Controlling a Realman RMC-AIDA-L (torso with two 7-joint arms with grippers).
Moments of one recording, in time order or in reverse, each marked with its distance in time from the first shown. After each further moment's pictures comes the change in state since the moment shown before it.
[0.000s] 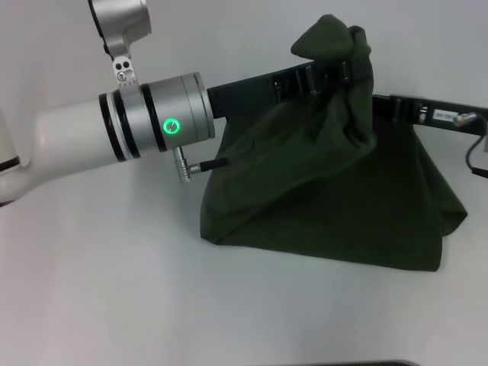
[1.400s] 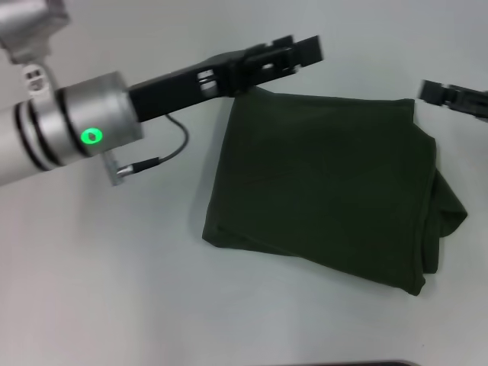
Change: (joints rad) left arm 0.174 0.006 0.006 0.235 -0.019 0.205 0.054; right arm -0.091 -0.085 0.264 -0.052 -0.108 -0.284 0.089
